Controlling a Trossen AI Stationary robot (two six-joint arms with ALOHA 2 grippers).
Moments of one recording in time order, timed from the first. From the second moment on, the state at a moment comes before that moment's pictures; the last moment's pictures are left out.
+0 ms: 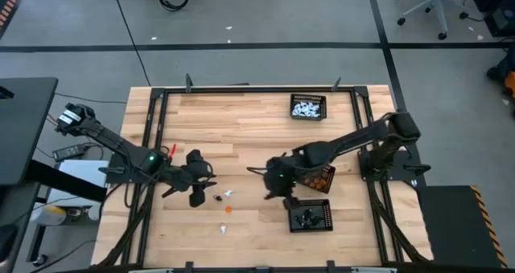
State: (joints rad) left arm -0.48 1.05 0.60 -0.32 -0.41 -0.56; right arm 0.21 1.75 1.26 -0.47 -0.24 0.06
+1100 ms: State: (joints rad) left arm -0.34 1.05 0.60 -0.26 -0.42 -0.54; right arm 0.48 1.60 1.09 -0.69 -0.24 0.34
